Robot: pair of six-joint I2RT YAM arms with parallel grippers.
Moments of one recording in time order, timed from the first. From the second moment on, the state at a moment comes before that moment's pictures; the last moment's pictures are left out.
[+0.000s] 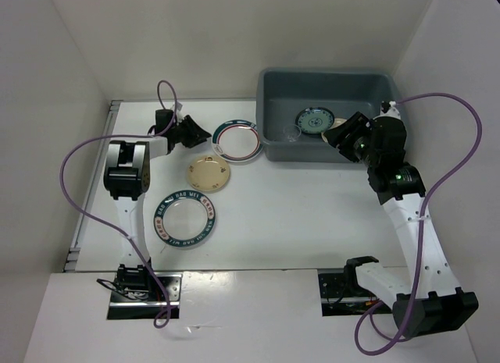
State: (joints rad) left arm -0.02 2.30 1.49 0.21 0.55 -0.72; right arm 0.12 1.00 1.14 -0.51 -0.06 0.72
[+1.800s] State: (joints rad) left arm -0.13 1.46 1.02 -0.11 0.60 -0.81; right arm 0.36 1.34 1.18 -0.26 -0.30 0.63
